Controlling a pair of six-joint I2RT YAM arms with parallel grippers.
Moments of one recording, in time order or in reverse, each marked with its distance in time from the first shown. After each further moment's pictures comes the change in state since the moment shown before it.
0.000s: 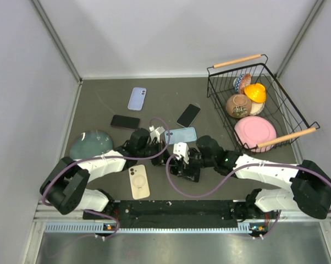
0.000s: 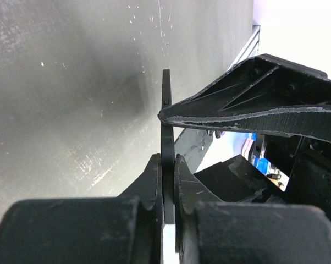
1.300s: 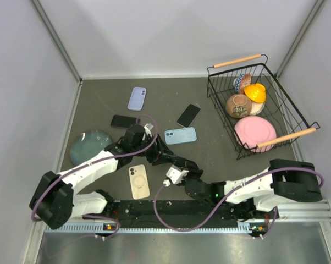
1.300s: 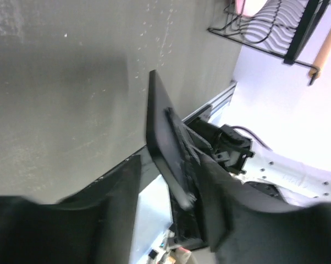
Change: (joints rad) left arm 0.021 -0.150 0.075 -0.278 -0.159 -0.325; right arm 0.559 0.152 -0.204 0.537 1.337 -0.090
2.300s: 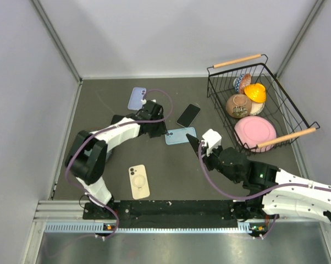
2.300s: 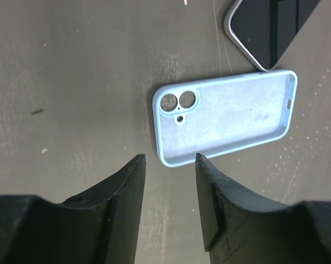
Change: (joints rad) left arm 0.070 0.480 0.498 -0.269 -0.516 0.469; right arm -0.290 -0.635 0.279 -0.844 -0.429 0.510
